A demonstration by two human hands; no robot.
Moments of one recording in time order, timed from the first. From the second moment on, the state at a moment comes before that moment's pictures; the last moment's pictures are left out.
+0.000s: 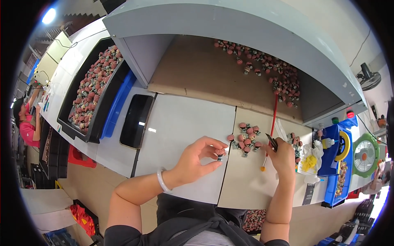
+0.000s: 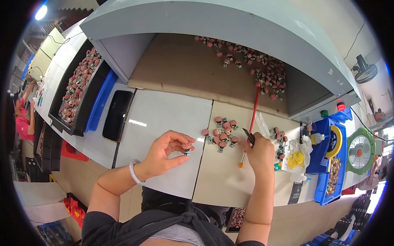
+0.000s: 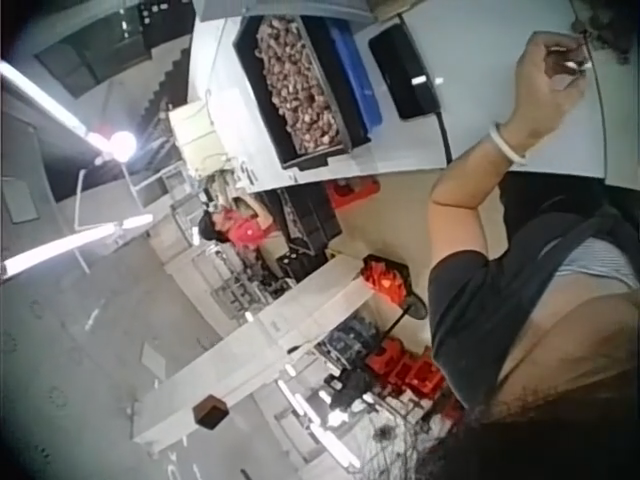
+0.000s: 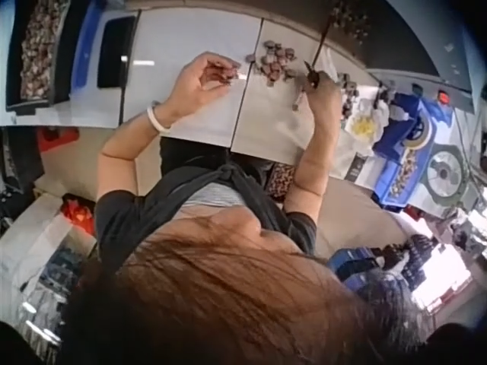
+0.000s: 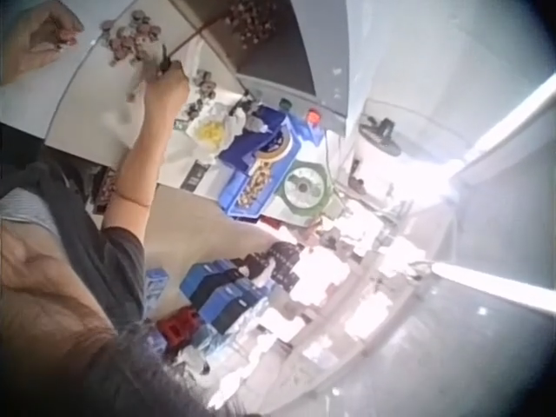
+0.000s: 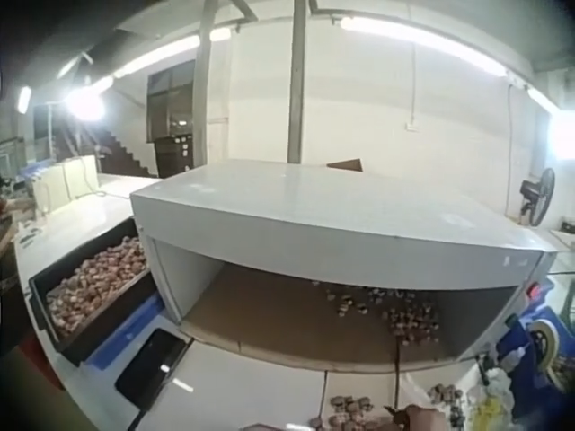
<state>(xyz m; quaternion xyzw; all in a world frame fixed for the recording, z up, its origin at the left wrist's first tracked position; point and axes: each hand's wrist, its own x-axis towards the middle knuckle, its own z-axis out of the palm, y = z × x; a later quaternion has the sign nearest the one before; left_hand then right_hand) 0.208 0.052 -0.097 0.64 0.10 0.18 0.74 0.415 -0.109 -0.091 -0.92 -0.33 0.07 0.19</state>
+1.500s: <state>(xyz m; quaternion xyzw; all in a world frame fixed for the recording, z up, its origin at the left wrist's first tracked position) 0.219 0.060 -0.113 0.53 0.09 0.03 0.84 0.427 -0.136 -0.073 -0.93 -0.31 0.05 0.19</state>
